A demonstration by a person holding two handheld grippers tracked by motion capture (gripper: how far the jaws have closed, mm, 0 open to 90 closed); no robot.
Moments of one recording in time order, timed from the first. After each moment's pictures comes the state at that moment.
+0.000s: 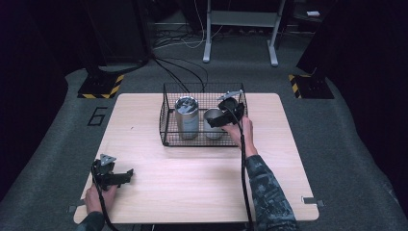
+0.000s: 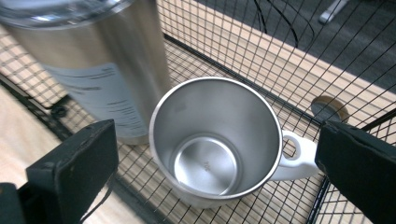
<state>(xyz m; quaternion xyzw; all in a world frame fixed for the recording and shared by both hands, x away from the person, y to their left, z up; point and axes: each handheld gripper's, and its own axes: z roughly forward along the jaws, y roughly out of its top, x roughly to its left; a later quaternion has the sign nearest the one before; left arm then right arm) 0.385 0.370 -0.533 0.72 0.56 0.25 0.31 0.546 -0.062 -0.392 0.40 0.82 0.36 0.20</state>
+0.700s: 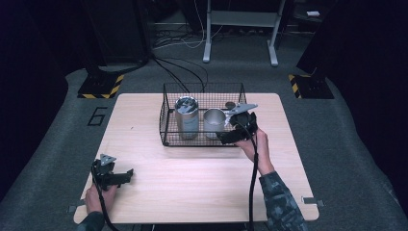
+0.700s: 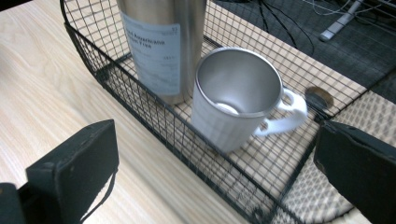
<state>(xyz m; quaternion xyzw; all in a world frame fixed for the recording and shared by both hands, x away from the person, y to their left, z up) 0.385 0.370 -0.533 0.72 0.56 0.25 0.31 0.469 -0.095 -0.372 0.36 0.83 0.37 0.21</state>
